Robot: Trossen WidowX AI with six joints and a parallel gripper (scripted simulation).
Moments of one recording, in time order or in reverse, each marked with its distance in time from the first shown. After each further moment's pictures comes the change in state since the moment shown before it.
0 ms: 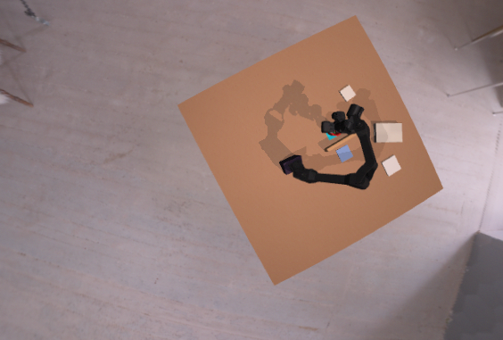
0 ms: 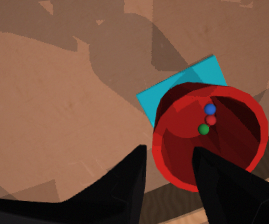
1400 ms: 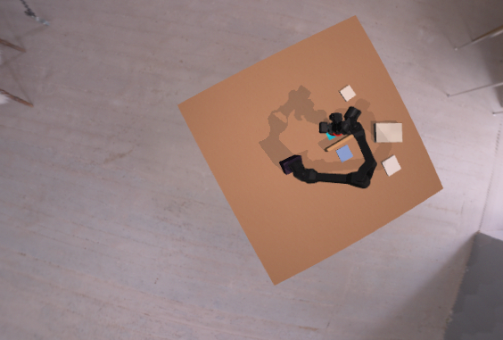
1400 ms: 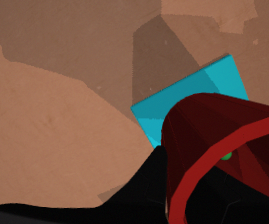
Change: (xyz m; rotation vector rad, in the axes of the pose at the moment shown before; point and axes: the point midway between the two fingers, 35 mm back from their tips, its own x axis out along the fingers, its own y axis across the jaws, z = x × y) arm 0.039 -0.002 0.000 0.017 -0.008 -0.001
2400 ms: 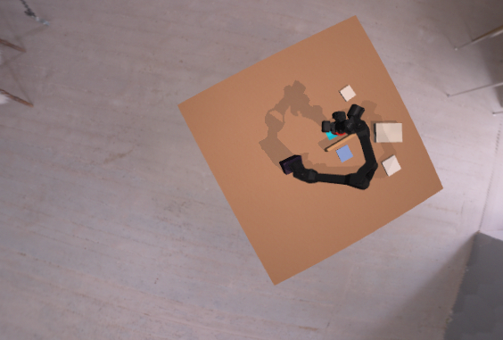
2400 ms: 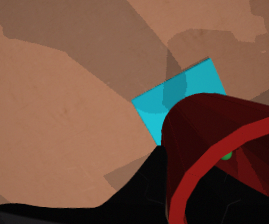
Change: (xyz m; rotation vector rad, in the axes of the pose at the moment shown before) arm -0.035 -0.002 0.002 0.002 -0.007 -0.002
